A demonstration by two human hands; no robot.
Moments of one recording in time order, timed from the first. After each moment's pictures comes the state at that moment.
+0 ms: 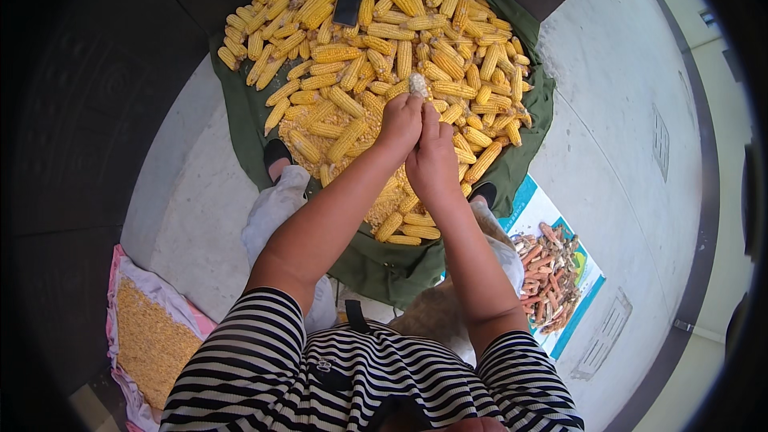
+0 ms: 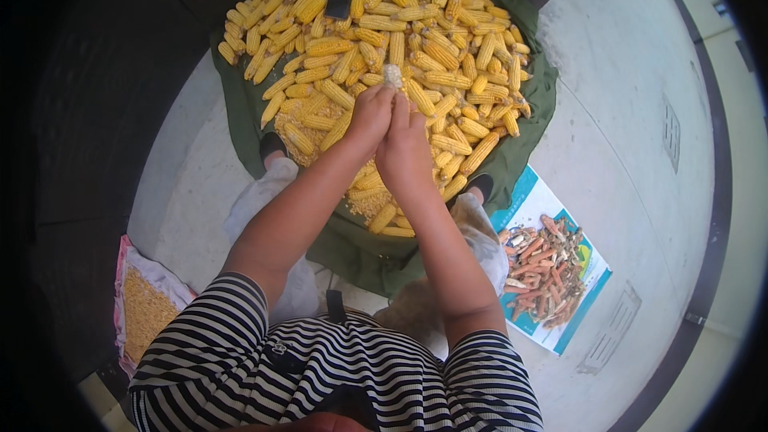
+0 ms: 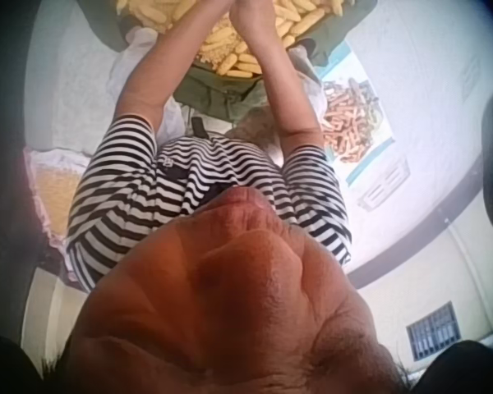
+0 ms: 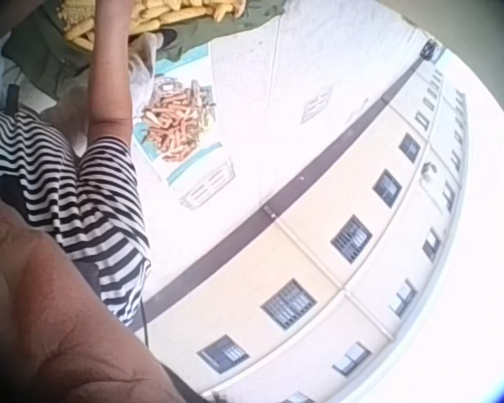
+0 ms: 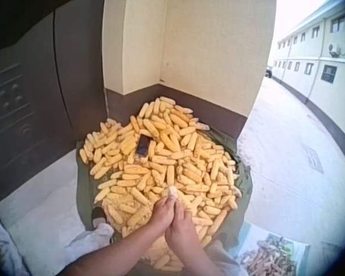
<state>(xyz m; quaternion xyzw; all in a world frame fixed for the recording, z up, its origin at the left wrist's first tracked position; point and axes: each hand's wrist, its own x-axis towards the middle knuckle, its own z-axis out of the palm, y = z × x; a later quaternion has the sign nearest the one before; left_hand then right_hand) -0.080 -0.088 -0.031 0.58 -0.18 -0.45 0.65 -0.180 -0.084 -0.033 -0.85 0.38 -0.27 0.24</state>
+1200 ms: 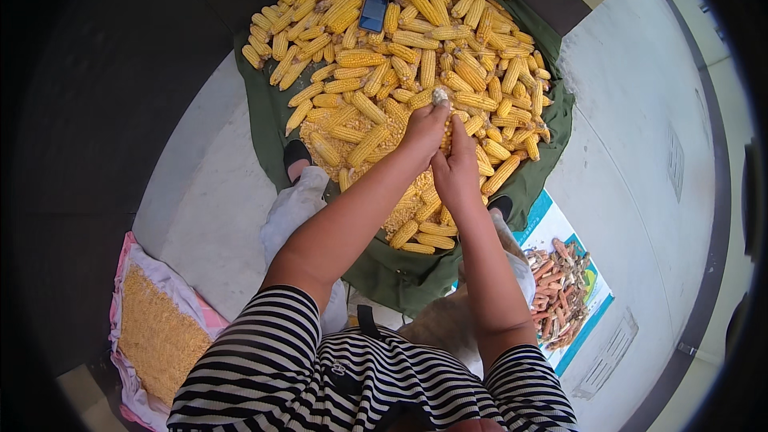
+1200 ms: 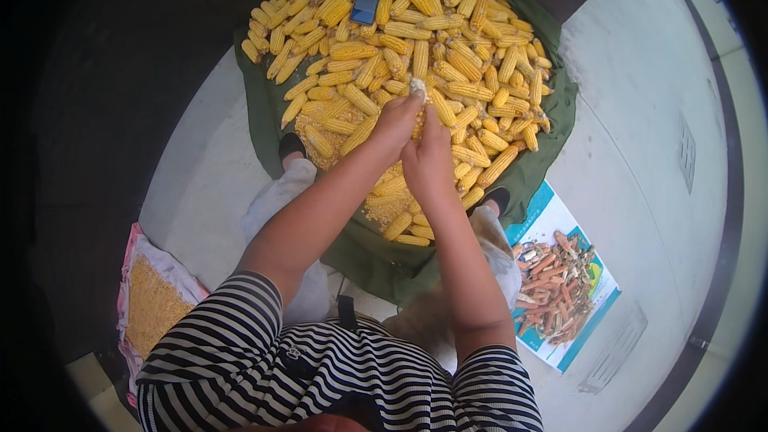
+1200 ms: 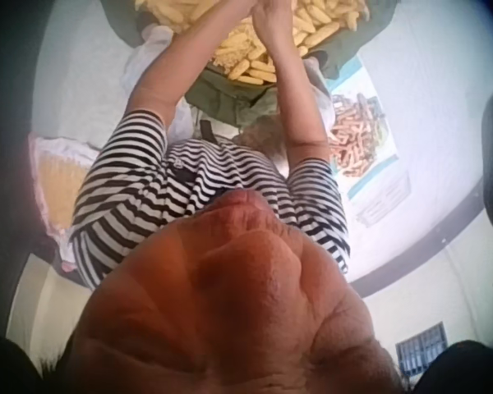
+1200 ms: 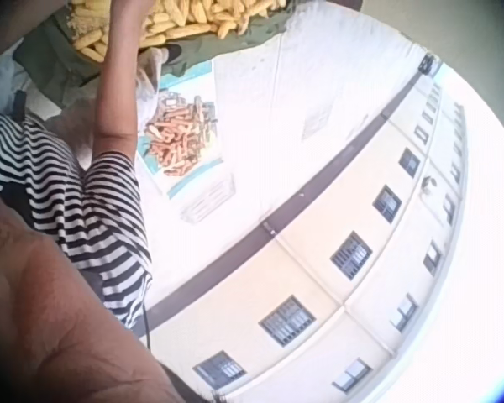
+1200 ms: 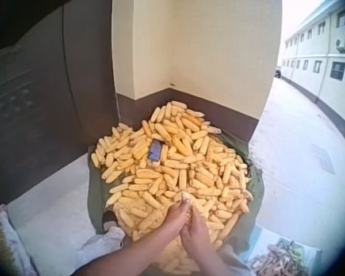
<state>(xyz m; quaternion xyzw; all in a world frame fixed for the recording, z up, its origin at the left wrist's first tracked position) -0.074 -0.093 -0.039 0.58 -0.14 -0.50 0.63 -0.181 -0.086 -0.020 -0.80 0.41 -0.23 0.37</state>
